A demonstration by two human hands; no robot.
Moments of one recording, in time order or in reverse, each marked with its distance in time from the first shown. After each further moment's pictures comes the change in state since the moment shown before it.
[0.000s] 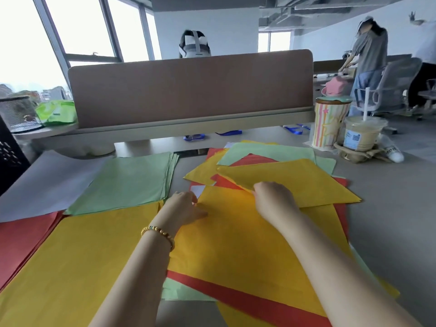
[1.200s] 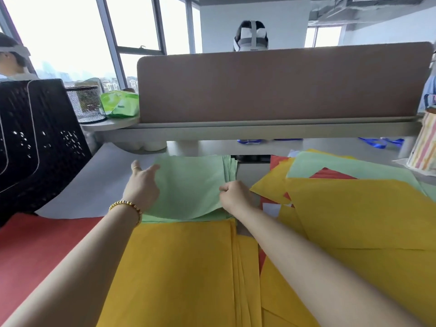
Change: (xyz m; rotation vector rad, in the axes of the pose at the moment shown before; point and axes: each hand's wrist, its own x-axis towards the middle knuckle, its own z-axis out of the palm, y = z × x) left_hand 0.079 -0.220 -0.084 -0.081 0.428 -0.239; right_hand 0.103 -0.212 0.049 0.637 -0.173 -0.054
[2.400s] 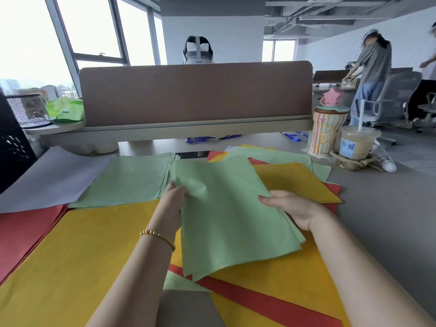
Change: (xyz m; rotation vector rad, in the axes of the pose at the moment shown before) left_hand -0.165 0.184 0.048 -1.384 -0.348 -0.340; right_hand -0.140 0.185 -0.177 0.704 -0.231 0.245
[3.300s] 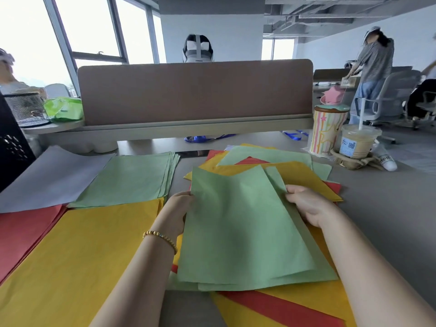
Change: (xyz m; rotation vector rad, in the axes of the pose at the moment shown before) left_hand -0.007 -0.008 0.000 0.166 -0.139 -0.070; right_hand 0.014 0.014 -0.030 0.029 0.252 -0.026
